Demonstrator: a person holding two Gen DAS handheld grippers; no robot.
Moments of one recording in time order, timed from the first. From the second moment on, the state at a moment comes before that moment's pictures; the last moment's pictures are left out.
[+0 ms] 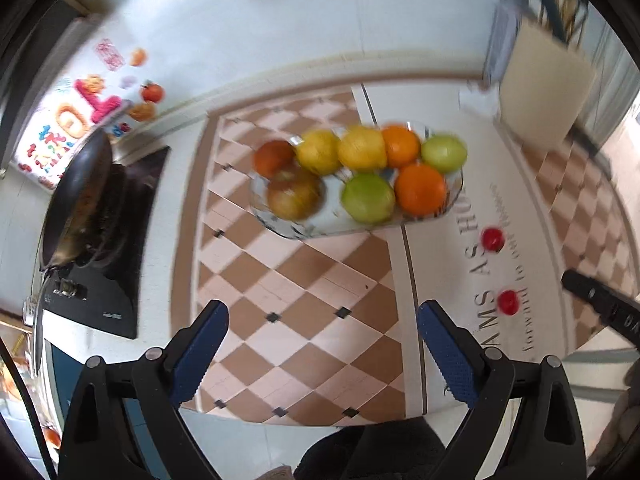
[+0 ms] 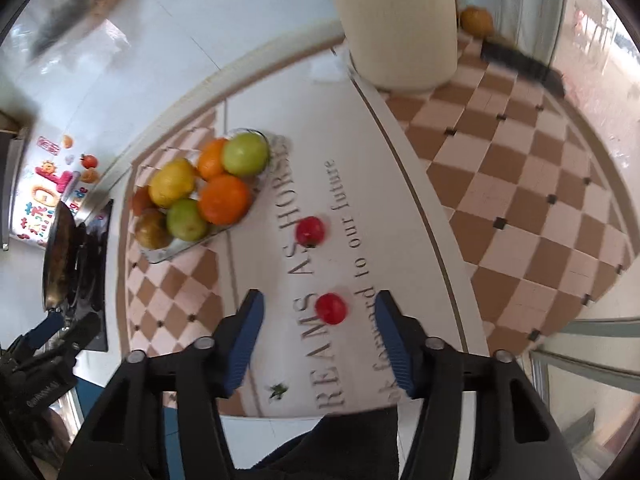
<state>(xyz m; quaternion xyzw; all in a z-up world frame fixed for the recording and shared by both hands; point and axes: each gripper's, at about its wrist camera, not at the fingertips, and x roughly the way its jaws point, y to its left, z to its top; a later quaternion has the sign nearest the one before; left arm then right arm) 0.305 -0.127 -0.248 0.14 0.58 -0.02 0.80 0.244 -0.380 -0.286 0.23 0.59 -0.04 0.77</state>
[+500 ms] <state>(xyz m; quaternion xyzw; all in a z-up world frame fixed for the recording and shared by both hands) 0.355 -0.170 -0.340 0.18 0.64 0.01 0.75 0.342 -0.355 -0.389 0.16 0.65 0.06 0.74</state>
